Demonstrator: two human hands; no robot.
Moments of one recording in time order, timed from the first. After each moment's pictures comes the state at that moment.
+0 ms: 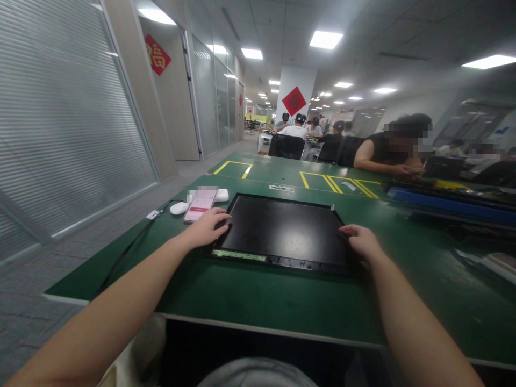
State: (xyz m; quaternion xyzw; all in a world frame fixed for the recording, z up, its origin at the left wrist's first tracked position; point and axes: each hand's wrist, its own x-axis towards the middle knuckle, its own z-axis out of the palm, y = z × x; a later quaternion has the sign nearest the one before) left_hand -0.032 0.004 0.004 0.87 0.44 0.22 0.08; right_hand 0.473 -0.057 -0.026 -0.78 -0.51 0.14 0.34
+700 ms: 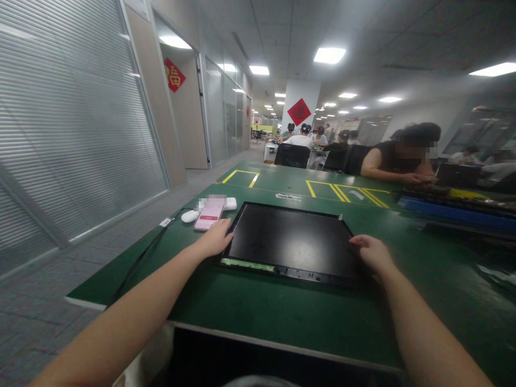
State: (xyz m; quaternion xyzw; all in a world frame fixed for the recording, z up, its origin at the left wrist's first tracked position) left_hand -0.028 0.008 -0.009 0.82 0.52 0.21 0.07; right_hand 0.464 -0.063 -0.018 -0.78 -0.50 0.12 0.35
